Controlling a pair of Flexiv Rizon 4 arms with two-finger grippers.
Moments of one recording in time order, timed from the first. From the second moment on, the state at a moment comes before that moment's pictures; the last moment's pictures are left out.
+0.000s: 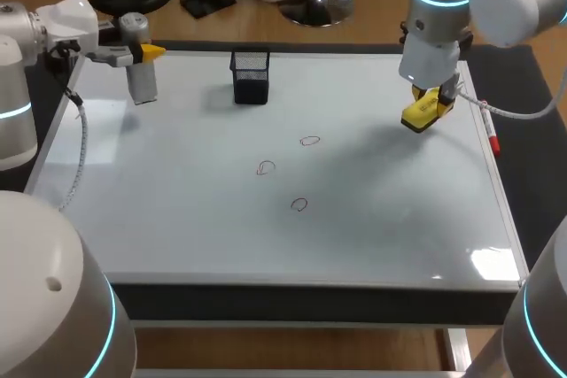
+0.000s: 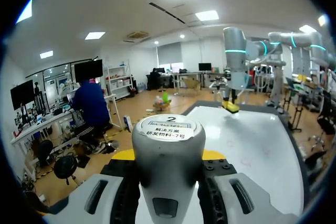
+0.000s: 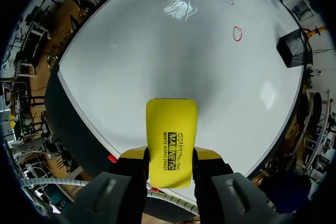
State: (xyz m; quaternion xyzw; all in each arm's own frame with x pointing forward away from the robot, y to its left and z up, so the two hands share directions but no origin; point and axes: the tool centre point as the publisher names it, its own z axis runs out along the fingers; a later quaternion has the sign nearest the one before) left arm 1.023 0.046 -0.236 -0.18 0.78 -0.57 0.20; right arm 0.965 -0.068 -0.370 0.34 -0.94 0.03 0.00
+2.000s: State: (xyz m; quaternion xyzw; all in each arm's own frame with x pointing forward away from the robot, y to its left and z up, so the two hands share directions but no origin) left arm 0.877 -0.174 -0.269 0.02 0.76 -0.65 0.02; right arm 0.965 -0.068 -0.370 0.34 -0.94 0.03 0.00
